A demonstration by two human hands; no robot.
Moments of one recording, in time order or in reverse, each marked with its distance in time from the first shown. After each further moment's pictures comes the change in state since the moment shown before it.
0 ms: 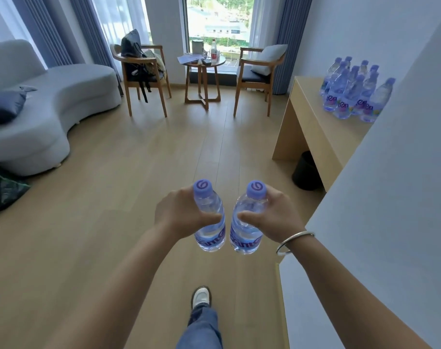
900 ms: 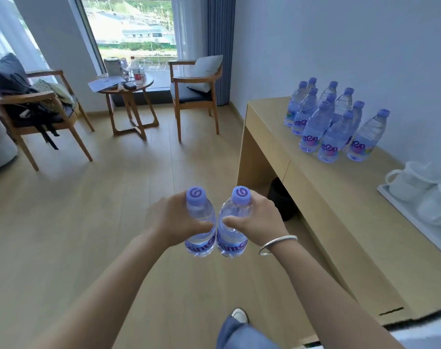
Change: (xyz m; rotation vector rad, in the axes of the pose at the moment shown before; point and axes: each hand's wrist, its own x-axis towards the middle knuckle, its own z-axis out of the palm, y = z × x) left_hand 0.494 0.061 0.070 -0.025 -0.214 0.299; right_hand 0.442 0.091 -0.028 0.060 0.231 0.207
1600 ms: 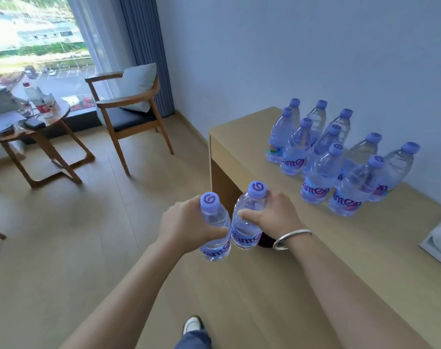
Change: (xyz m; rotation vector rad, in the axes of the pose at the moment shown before) left_hand 0.393 0.023 0.040 -0.023 -0.188 0.320; right_hand 0.339 0.049 -0.045 -0.101 0.303 0.285
